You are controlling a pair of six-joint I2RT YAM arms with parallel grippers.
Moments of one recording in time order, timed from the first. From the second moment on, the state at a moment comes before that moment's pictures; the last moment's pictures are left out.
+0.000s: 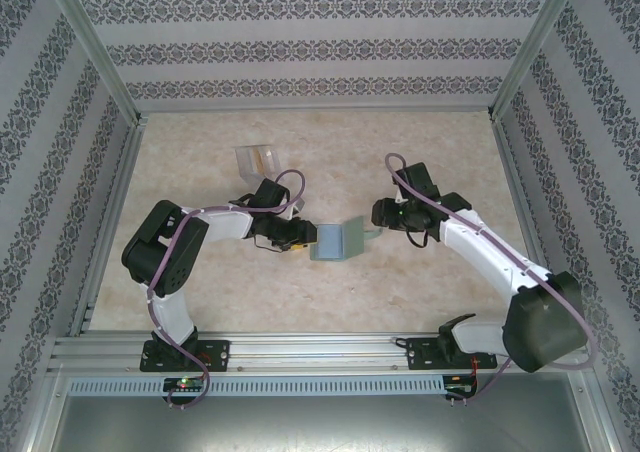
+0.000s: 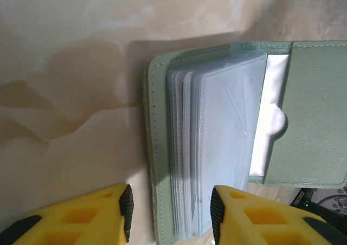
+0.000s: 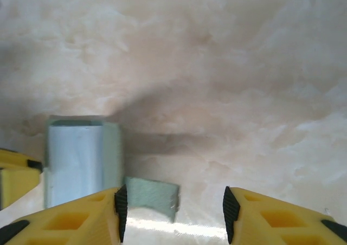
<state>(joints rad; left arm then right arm) -0.48 1.83 0.94 -0.15 0.62 -0.66 0.40 1.29 0.94 -0.65 -0.05 0.49</state>
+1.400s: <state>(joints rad) -0.49 1.82 0.94 -0.13 0.60 -0.67 0.51 1.70 0.90 -0.39 -0.18 0.57</state>
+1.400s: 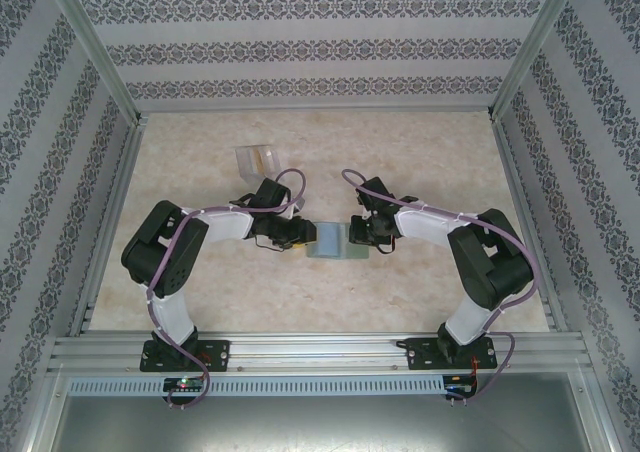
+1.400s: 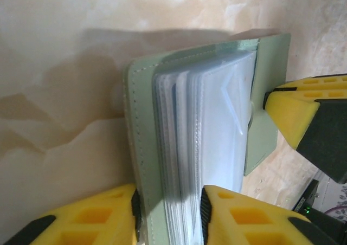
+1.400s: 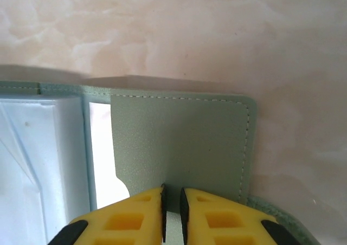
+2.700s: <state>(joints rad) -0.49 1.73 0.91 0.02 0.66 -0.68 0.49 1.72 0.86 -0.21 -0.32 0.61</state>
